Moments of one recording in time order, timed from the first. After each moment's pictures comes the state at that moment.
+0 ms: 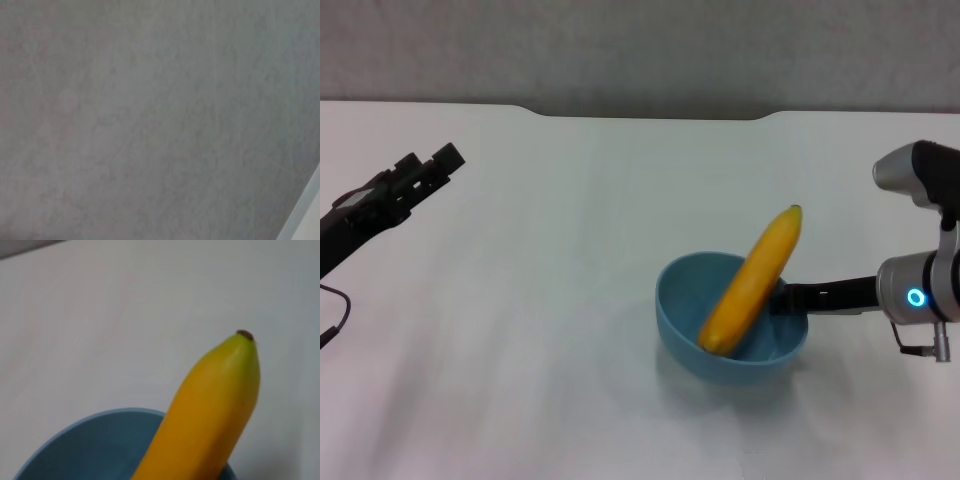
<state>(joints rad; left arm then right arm) -0.18 -2.03 -1.87 -0.81 0.91 -1.10 1.61 0.59 2.00 -1.48 -0.76 1.06 0.87 -0.43</state>
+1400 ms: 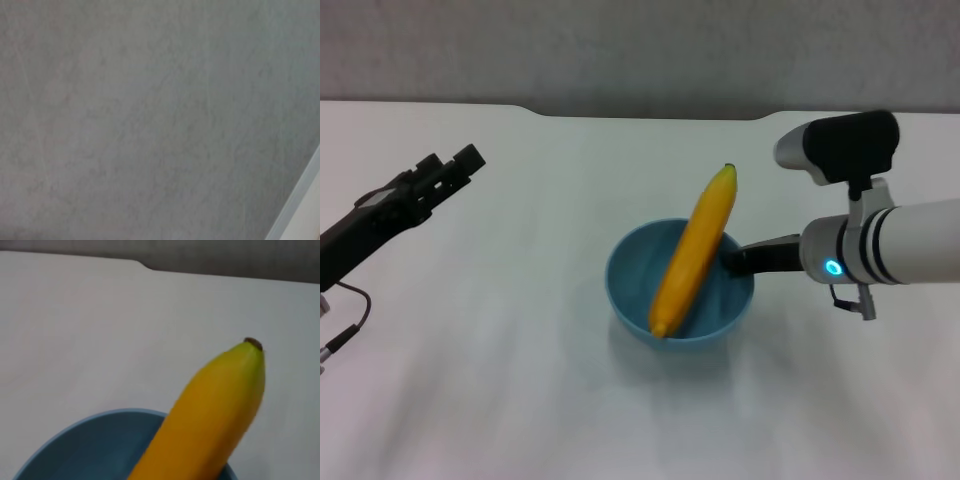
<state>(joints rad) -0.22 -2.04 -1.87 -0.76 0.89 -1.11 1.64 0.73 2.02 -1.75 -0.69 1.05 0.57 -0.43</state>
